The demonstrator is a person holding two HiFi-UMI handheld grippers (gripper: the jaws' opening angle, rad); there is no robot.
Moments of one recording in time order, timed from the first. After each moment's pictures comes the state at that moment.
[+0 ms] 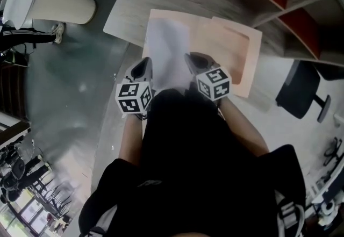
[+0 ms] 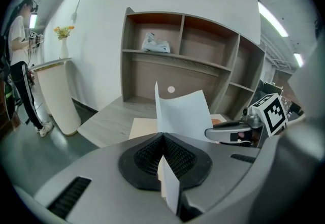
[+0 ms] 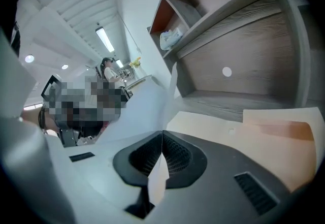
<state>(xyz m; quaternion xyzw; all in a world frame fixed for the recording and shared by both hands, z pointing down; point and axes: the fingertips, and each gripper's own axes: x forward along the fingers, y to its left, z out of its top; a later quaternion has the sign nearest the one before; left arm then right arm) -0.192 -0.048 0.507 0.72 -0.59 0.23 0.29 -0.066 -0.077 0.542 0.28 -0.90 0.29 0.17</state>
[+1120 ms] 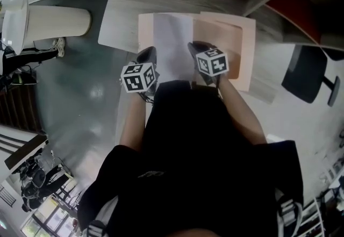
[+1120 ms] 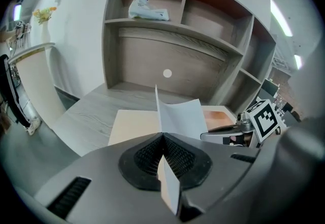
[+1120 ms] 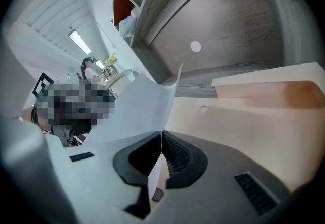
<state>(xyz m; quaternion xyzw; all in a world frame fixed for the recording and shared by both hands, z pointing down) -0.160 -0.112 0.575 0.72 -0.54 0.28 0.34 -0.026 -0.127 0.638 0.31 -0.84 0.39 0.20</state>
